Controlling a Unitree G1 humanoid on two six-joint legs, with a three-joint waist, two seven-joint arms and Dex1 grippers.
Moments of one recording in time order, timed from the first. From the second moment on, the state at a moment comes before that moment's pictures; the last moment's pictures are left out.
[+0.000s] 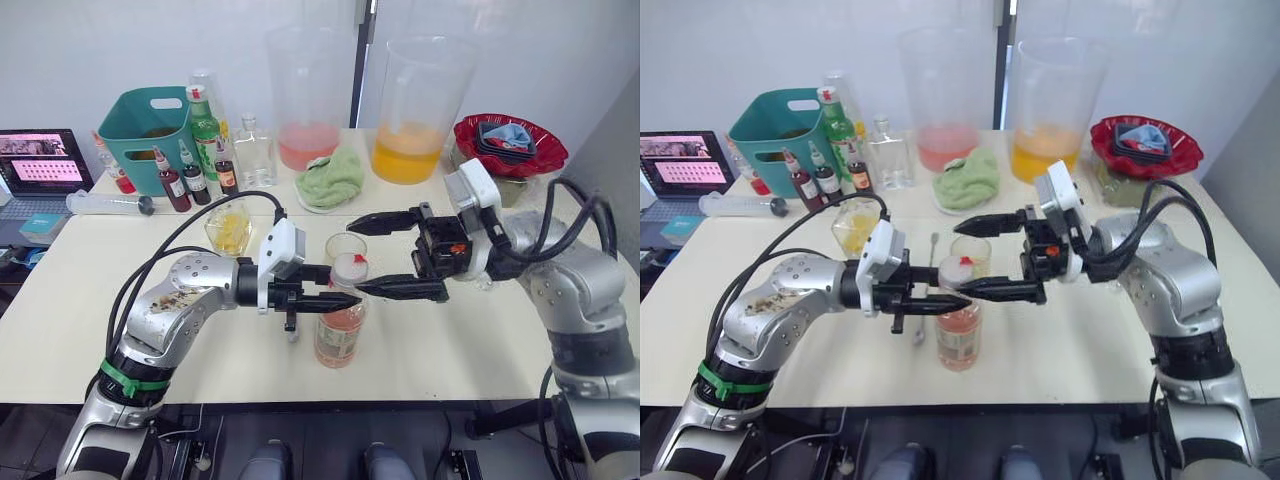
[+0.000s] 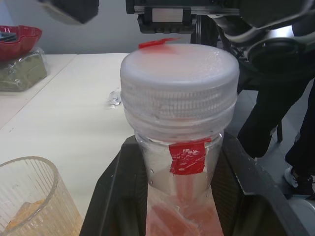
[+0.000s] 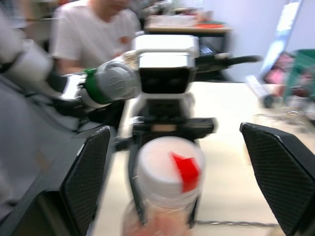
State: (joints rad) left arm -0.58 0.55 -0.16 -0.30 -0.56 0.57 -1.08; right arm -0.66 -0.64 -0.03 -0.33 0.77 0.65 1.06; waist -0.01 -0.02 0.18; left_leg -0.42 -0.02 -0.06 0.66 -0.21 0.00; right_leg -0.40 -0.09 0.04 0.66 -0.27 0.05
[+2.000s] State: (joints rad) left arm -0.58 0.48 -0.17 -0.22 -0.54 0.52 -1.10; right arm -0.55 -0.77 -0.06 -0.60 0.98 0.89 0.65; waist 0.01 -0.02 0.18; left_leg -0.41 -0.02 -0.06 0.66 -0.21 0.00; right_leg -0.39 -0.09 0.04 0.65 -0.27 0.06
